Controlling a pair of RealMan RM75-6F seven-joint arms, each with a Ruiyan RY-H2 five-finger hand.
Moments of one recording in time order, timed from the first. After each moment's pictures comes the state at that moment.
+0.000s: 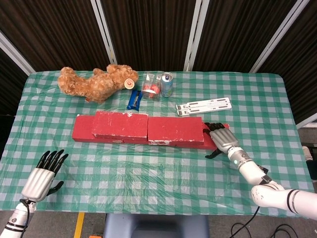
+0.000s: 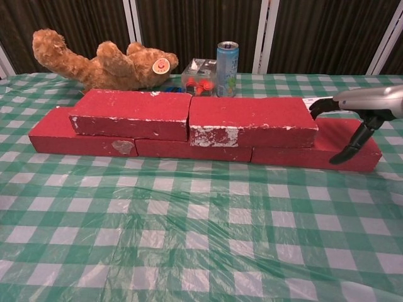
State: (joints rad) left arm -0.19 -1.32 0.06 -1.34 1.66 1.45 0.08; right arm 0.82 -1.23 0.04 -1.56 -0.88 0.71 -0.29
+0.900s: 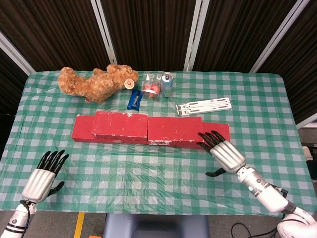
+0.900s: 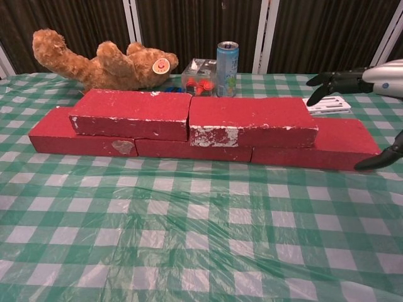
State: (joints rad) left arm -0.19 -1.32 0.06 -1.35 1.67 1.46 0.09; right arm 0.62 -1.05 -0.04 -1.82 -1.49 1.02 -0.20
